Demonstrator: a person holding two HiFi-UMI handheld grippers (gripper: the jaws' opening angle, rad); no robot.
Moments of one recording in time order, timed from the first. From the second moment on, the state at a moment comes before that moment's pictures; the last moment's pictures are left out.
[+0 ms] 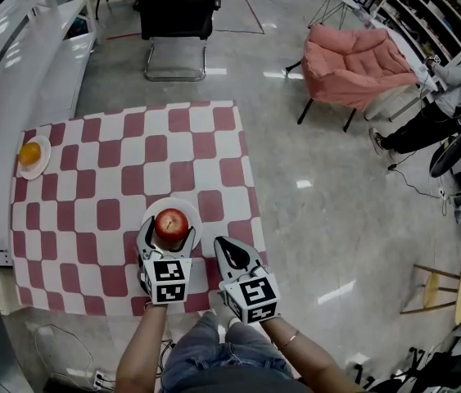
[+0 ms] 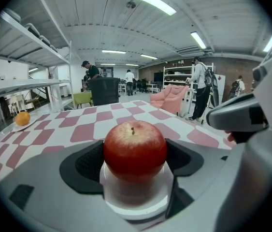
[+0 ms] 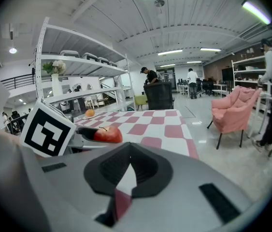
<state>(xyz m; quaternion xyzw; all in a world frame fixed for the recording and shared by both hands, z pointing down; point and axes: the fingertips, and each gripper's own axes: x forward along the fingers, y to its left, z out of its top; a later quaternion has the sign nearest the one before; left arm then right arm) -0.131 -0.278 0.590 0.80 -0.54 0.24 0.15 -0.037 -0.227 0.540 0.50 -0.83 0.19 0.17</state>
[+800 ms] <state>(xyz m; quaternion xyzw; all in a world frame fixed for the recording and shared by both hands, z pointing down) -0.126 -0.273 0.580 0.81 -0.53 0.23 0.14 -0.040 -0.224 0.541 0.49 -0.83 0.19 0.16</state>
